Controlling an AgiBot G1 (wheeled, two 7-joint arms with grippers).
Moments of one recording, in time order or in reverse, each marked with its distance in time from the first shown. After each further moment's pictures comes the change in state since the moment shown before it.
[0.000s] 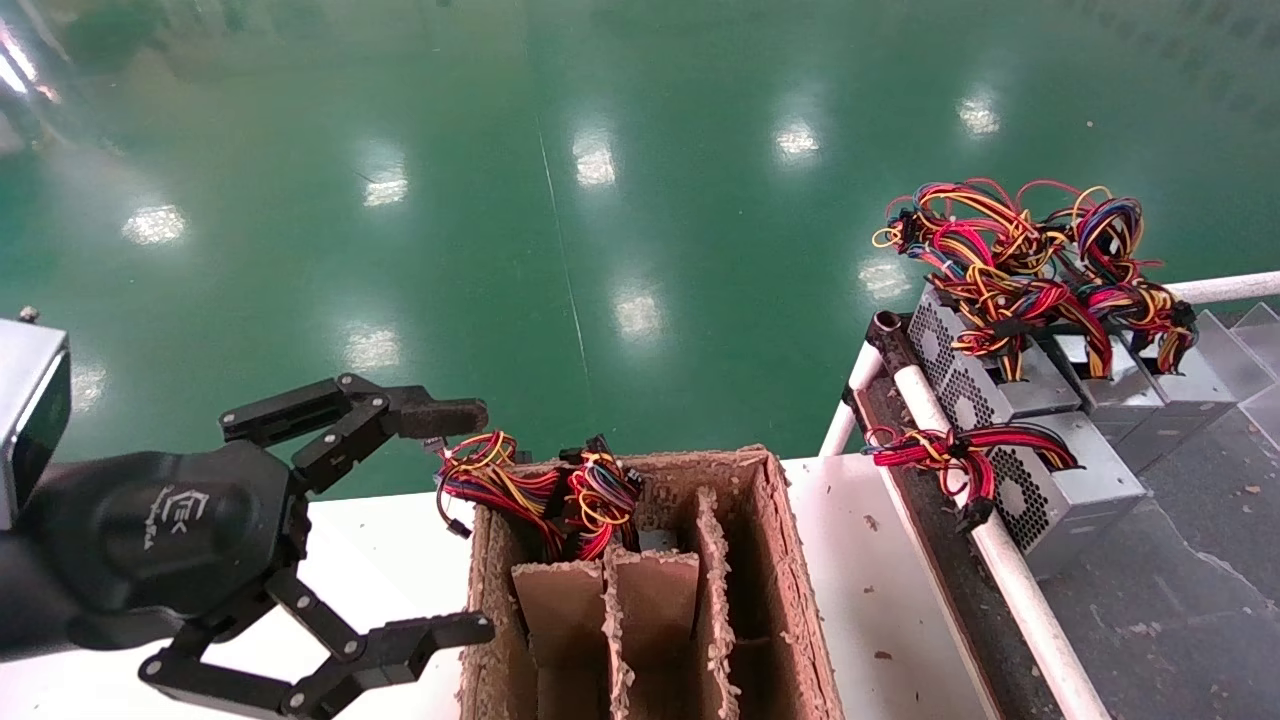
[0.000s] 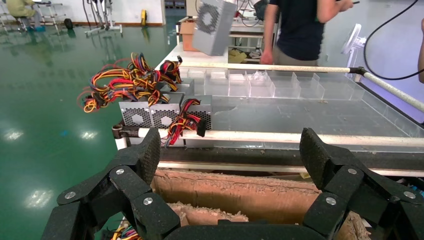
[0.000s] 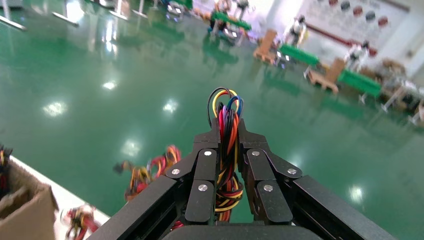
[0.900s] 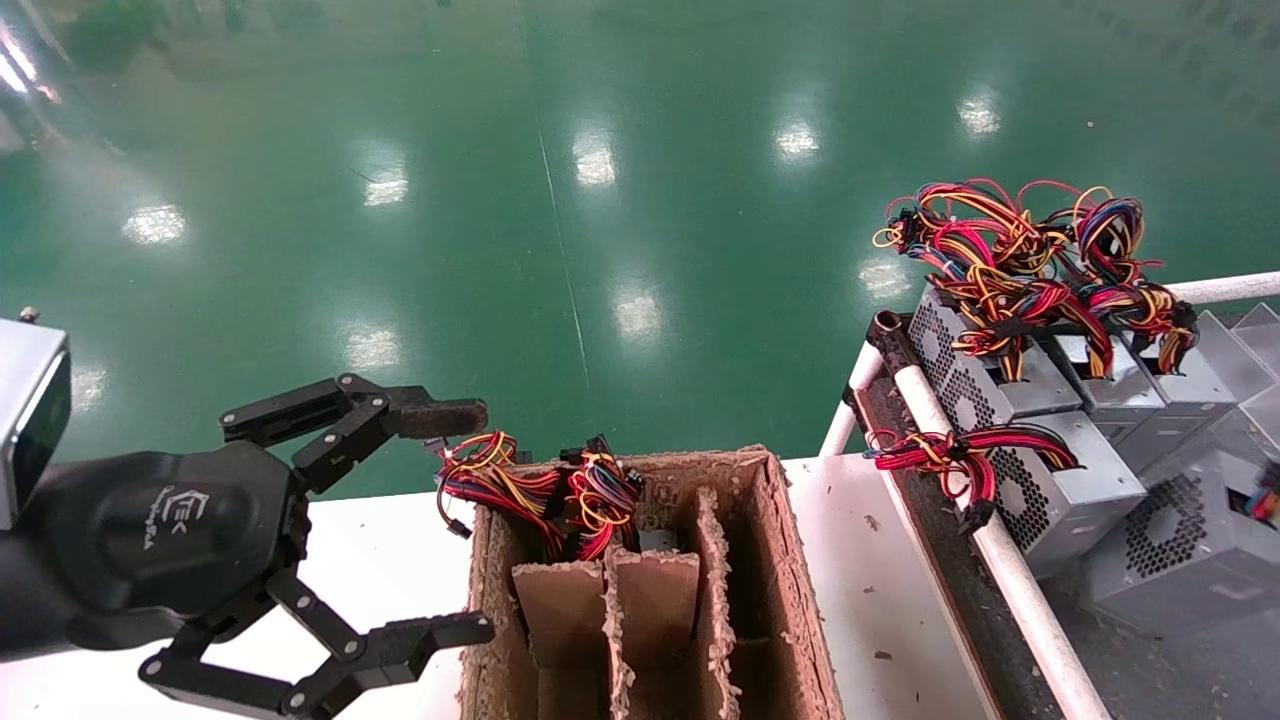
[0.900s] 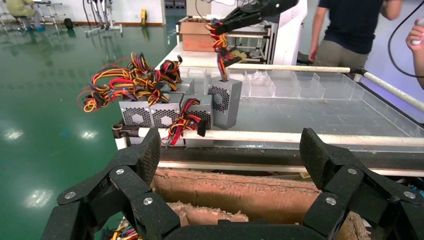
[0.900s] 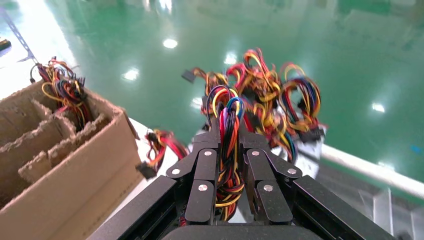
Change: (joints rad) left arm 0.000 0.000 0.000 0.000 0.000 0.000 0.000; right arm -0.346 -0.053 -0.202 -0.030 0.229 0.058 -0.129
